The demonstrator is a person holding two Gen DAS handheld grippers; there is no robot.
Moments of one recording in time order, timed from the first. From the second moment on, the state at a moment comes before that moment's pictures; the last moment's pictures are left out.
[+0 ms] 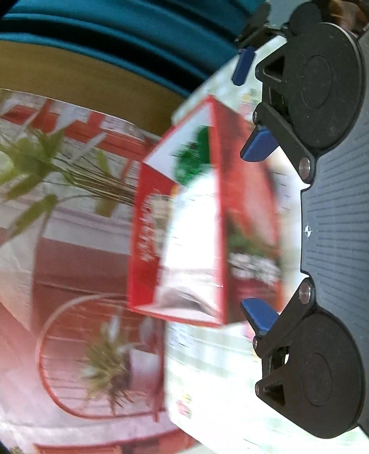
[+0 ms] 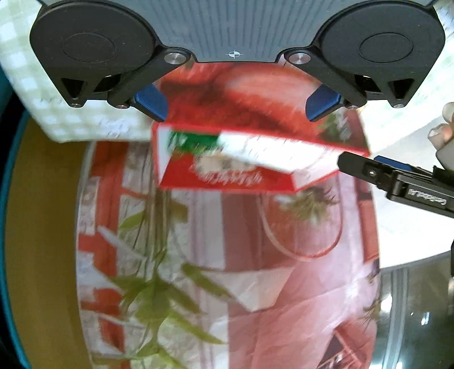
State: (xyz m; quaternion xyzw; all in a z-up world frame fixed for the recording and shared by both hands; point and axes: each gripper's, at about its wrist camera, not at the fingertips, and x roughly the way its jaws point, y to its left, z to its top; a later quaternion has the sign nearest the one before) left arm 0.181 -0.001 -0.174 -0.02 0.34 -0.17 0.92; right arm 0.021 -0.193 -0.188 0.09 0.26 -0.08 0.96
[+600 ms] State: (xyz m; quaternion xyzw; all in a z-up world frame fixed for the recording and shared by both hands) left arm 0.115 0.037 -0.244 -0.07 0.48 -0.12 0.87; right arm -0.006 -0.116 -0.240 0.02 0.38 -0.02 0.92
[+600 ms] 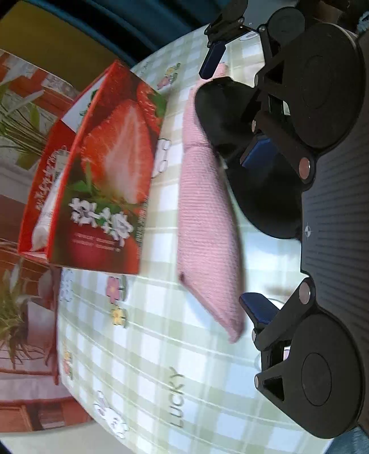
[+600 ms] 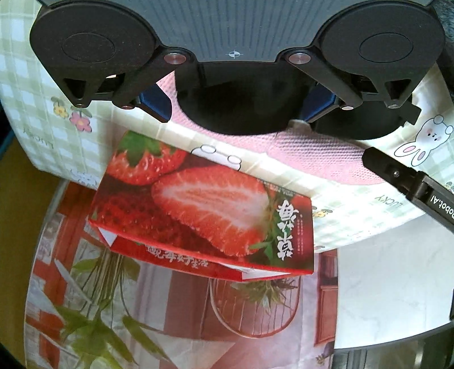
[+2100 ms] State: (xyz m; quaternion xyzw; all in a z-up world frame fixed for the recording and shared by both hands) left arm 0.135 0.069 -0.265 -0.12 0.42 -0.11 0.89; right arm -0.015 -0.142 -0.264 0.13 0.42 -0.04 0.90
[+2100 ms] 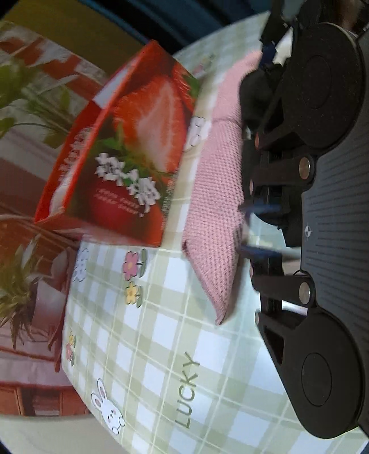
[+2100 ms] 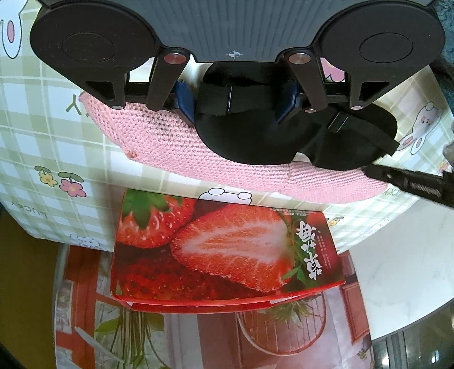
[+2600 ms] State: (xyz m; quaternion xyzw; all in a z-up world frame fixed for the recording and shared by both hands) left arm 0.116 0.054 -0.274 -0.10 0.46 -0.13 0.87; right arm -0.015 -0.143 -0.265 0.12 0.42 -0.04 0.90
